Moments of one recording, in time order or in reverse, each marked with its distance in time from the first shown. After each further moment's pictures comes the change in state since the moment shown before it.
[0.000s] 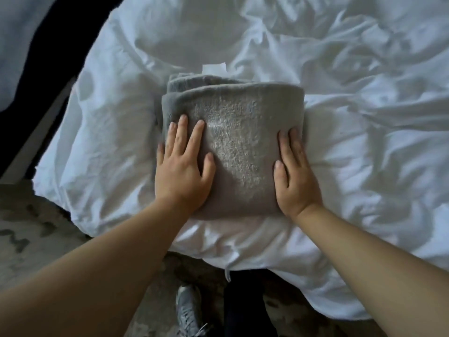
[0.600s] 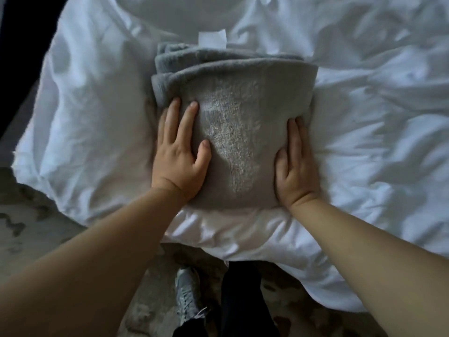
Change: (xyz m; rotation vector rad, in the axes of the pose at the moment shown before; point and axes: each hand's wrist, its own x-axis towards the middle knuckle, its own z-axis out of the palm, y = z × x) left_hand 0.008 -0.016 0.024 -0.178 0.072 0.024; right_hand 0.002 0.019 0.029 0.016 0.070 0.075
